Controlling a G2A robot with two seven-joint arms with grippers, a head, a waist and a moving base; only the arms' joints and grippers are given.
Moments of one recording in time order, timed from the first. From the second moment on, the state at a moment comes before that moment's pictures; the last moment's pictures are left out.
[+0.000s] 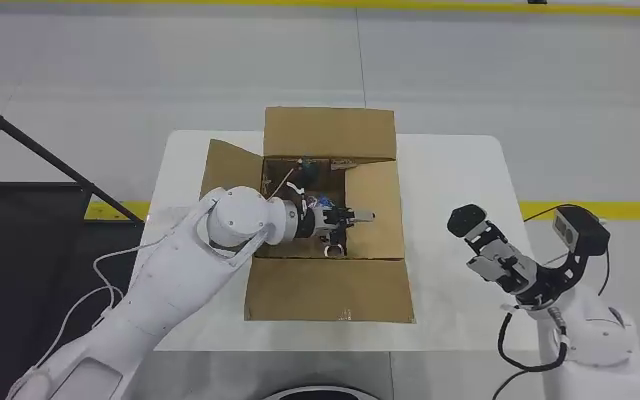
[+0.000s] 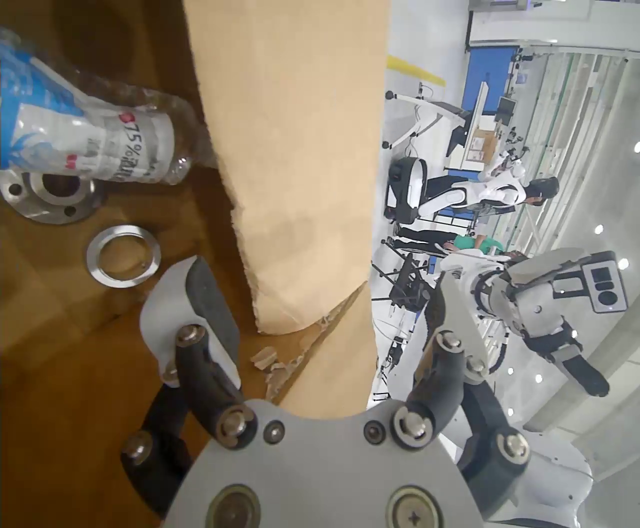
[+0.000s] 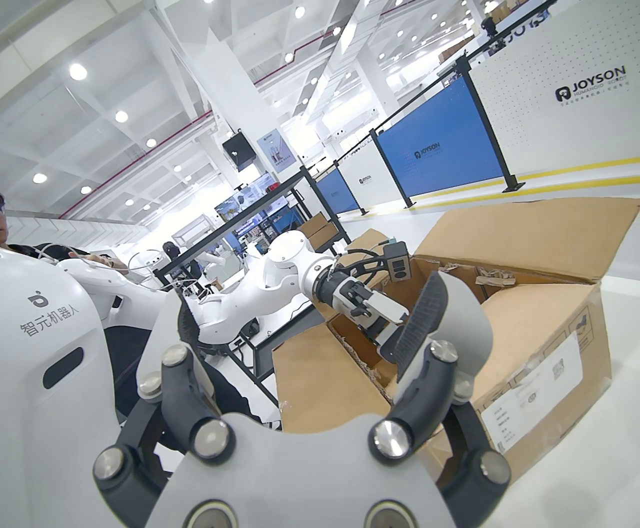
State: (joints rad) left arm 0.73 -1.15 -0.86 -1.58 -0.16 0.44 -0.85; right arm -1.45 -1.17 1.75 -1.92 0.19 -0.79 0.87
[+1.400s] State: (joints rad) left arm 0.76 -1.22 -0.87 -1.70 -0.35 0.17 -0.63; right arm -1.59 -1.12 1.83 -1.96 0.19 -0.86 0.75
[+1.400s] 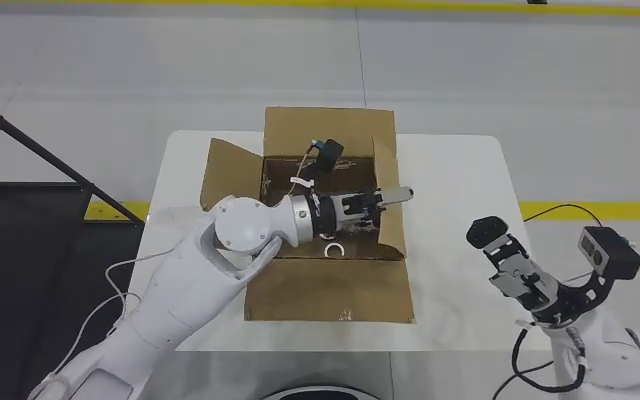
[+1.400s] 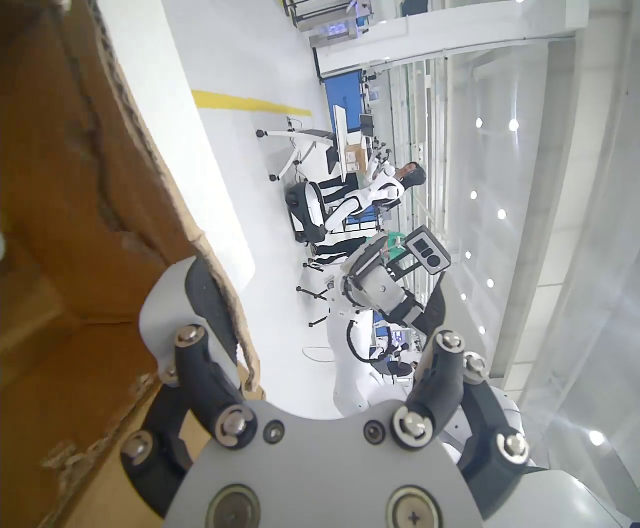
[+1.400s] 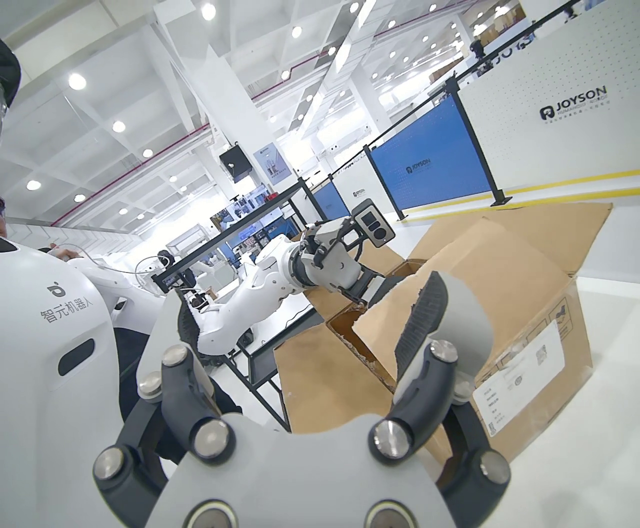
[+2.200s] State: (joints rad) left arm 0.43 -1.45 -0.51 -1.26 -0.42 0.24 -0.56; right arm -1.86 -1.15 2.03 -2.06 0.02 -0.85 0.48
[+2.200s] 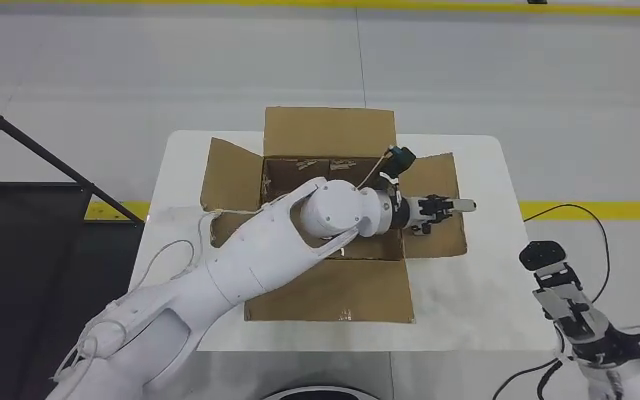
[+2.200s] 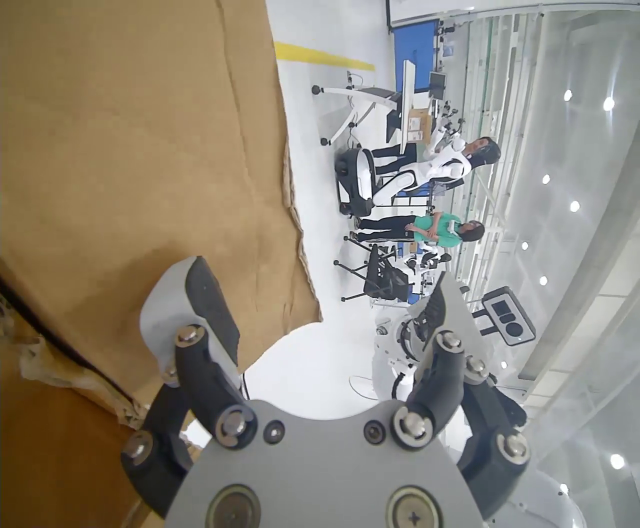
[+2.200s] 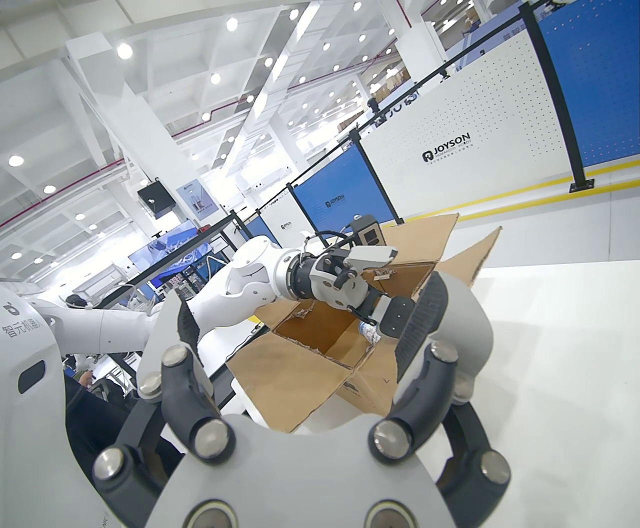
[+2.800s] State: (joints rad) left arm 0.45 -1.46 -0.63 -1.34 -0.38 0.23 -0.66; right arm -1.86 -1.15 2.10 -2.22 -0.21 -0.72 0.43
